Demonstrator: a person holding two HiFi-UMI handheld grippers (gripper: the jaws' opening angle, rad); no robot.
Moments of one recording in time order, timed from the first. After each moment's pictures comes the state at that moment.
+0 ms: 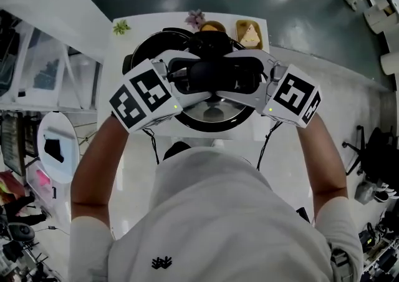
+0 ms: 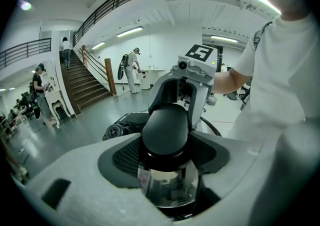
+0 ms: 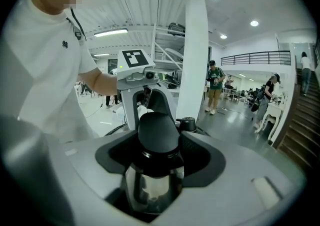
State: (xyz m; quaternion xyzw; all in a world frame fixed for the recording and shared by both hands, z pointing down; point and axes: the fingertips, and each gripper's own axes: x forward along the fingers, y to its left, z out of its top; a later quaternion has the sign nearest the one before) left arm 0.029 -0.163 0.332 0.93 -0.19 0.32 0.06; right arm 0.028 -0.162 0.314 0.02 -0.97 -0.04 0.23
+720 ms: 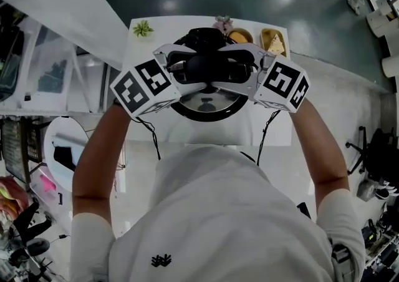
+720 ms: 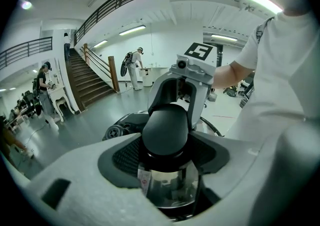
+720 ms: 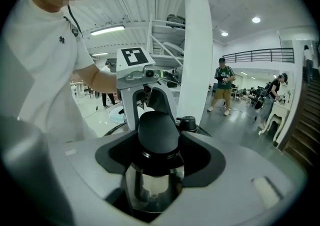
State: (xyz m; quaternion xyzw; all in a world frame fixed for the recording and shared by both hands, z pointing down) left arm -0.123 -0.204 0.355 0.92 -0.18 0.34 0.06; right arm -0.122 -0.202 0.339 0.02 -0.97 -0.03 0.24
